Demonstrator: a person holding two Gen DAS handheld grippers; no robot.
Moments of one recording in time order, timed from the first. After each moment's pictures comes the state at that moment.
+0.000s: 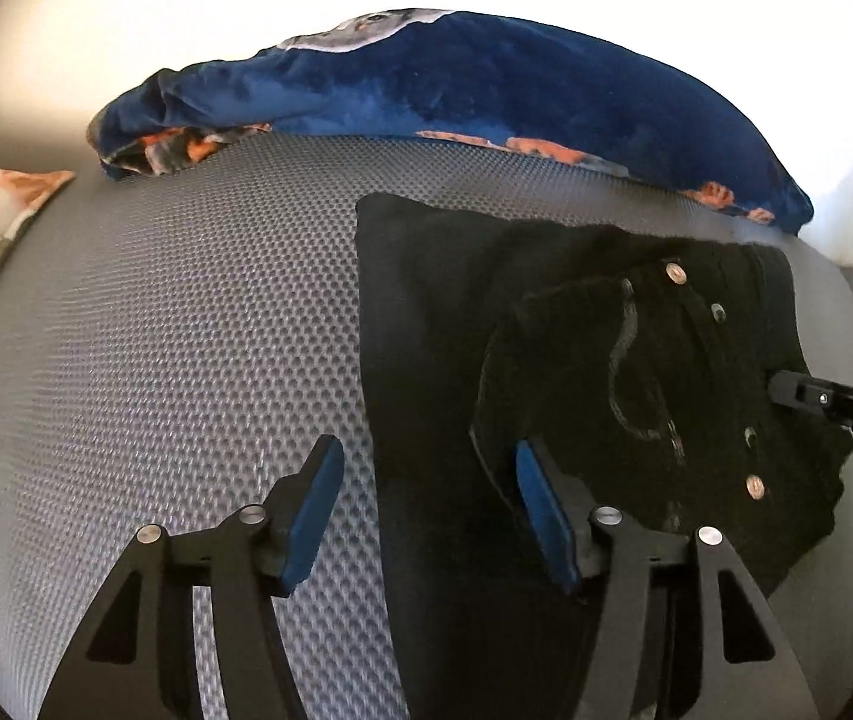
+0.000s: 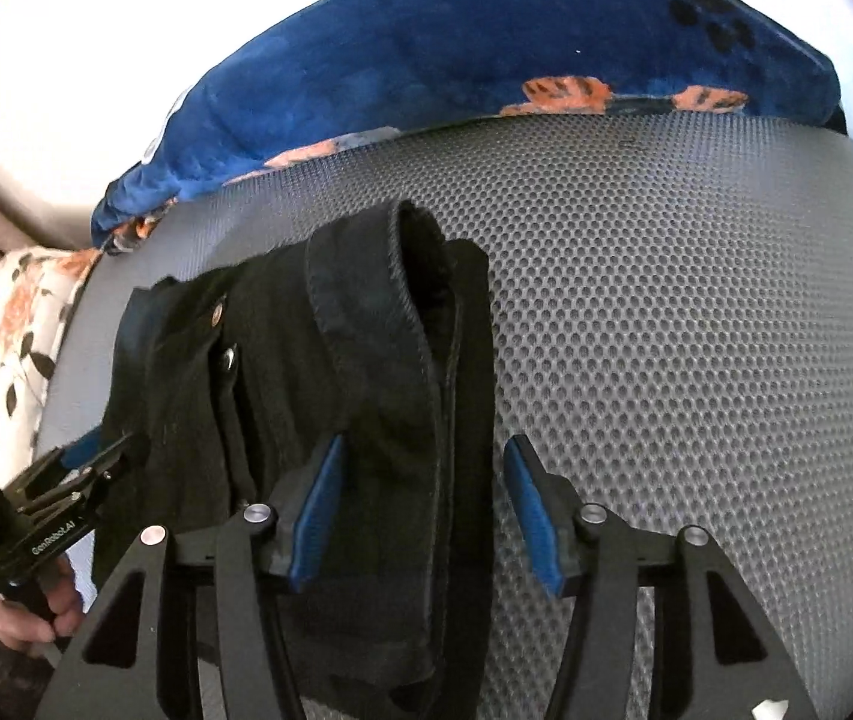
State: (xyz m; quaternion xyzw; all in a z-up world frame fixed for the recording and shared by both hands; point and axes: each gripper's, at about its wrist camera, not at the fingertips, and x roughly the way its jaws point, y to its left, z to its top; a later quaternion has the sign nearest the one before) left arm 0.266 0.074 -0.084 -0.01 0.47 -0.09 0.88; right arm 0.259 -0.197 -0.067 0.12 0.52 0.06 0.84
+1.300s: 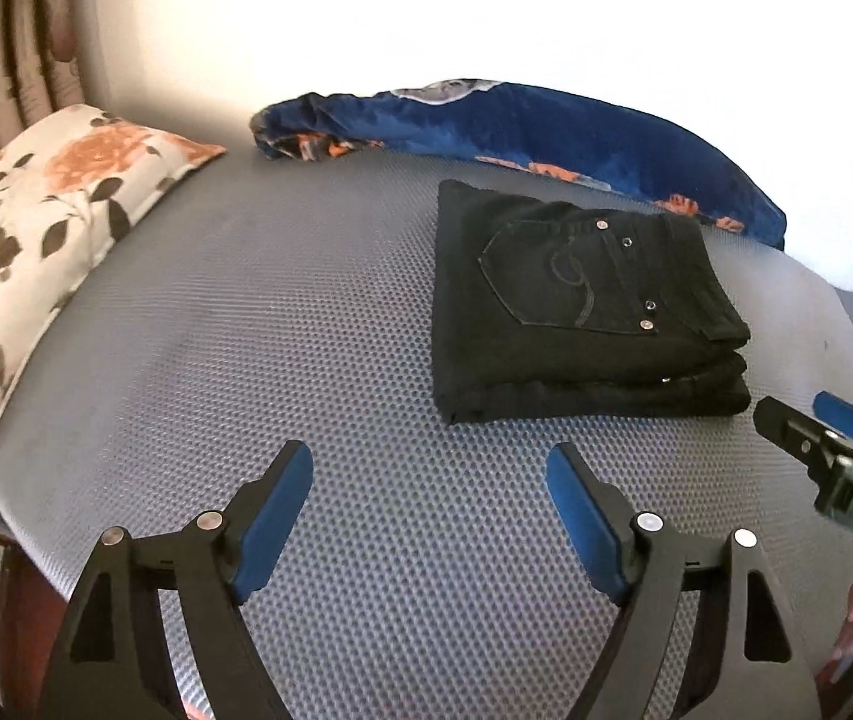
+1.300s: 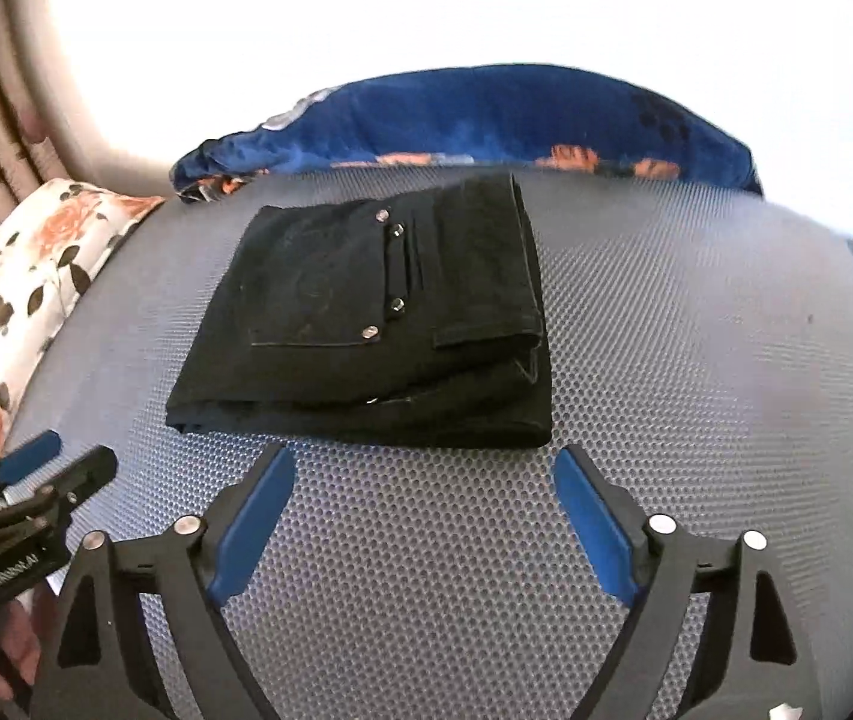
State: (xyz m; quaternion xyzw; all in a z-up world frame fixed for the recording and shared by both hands) left arm 0.084 0.082 -0.021 -0.03 0.43 0.01 0.90; right arm 0.097 -0.123 0.000 0.03 0.44 0.04 0.90
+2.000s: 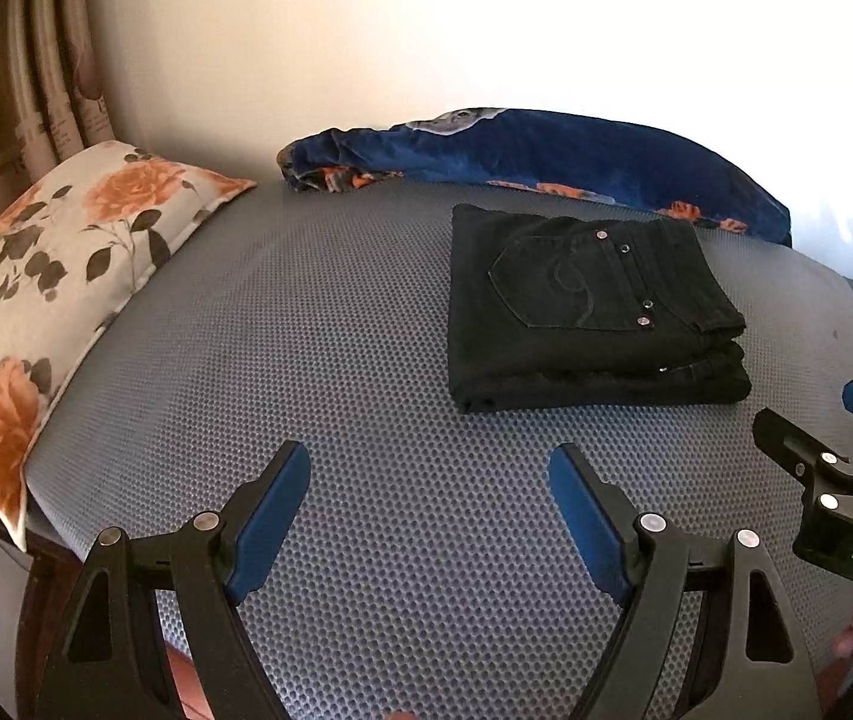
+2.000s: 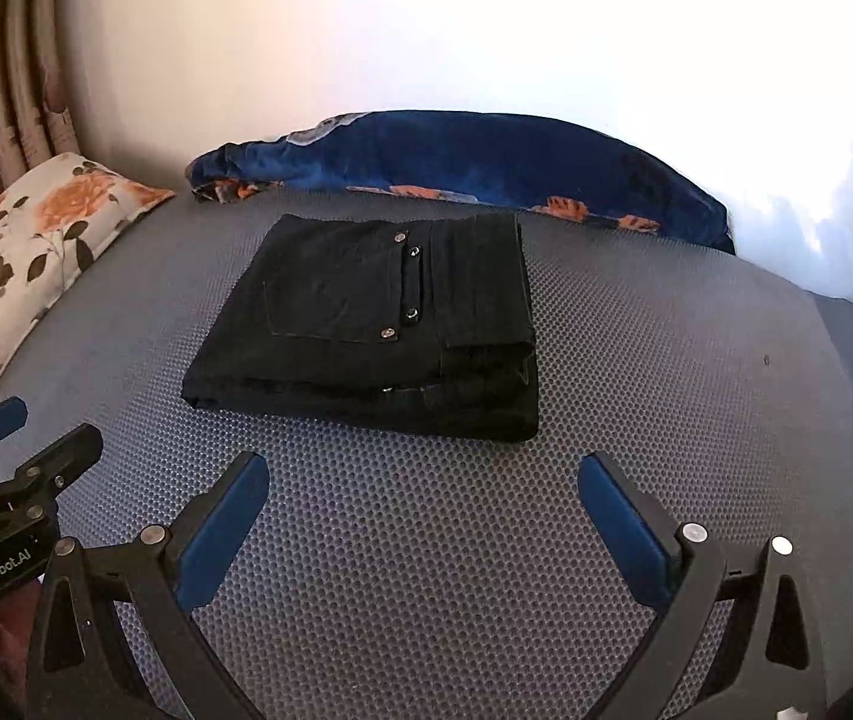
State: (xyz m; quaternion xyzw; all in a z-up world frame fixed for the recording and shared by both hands) left arm 0.052 0.071 -0.007 0.00 0.40 0.04 0.92; right arm 0.060 -0.101 0.014 -0.03 0.40 0.02 0.92
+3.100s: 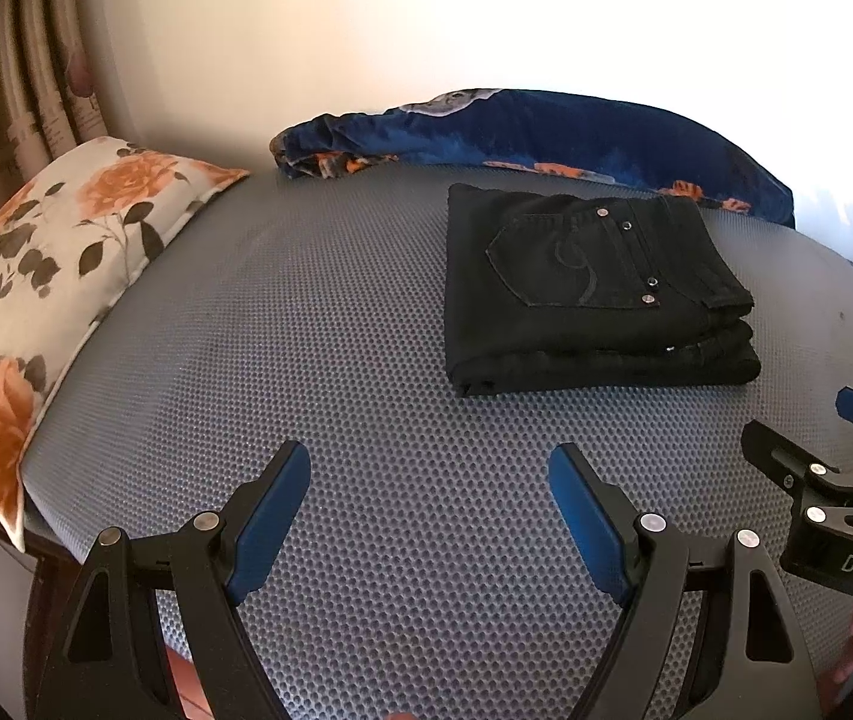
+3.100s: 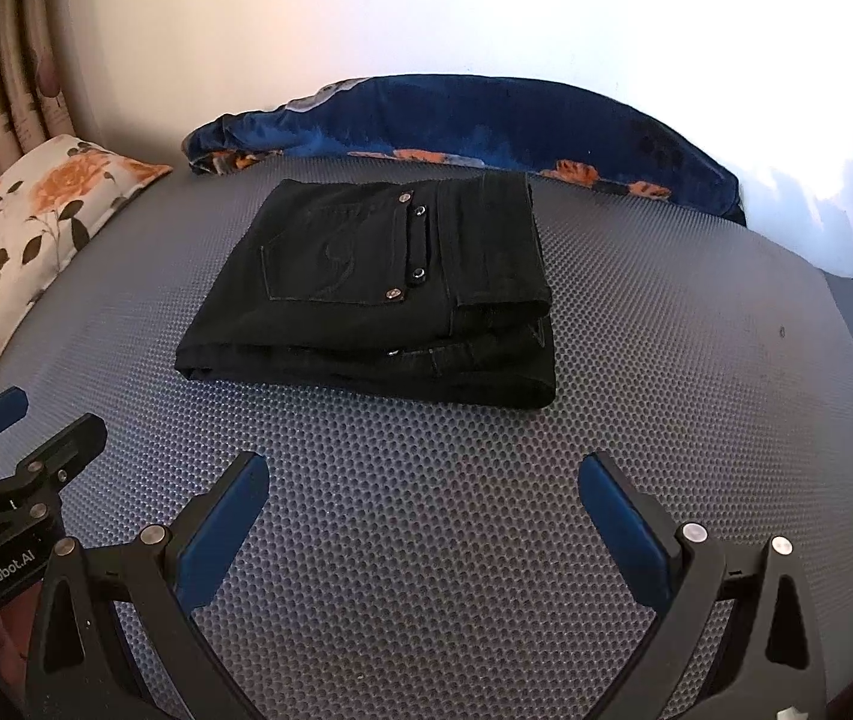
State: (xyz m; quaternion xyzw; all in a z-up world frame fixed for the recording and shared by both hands) left arm 0.058 0.068 -0.021 0.01 0.41 0.03 0.91; right arm 0.065 -0.100 -0.002 -0.02 0.43 0.02 0.90
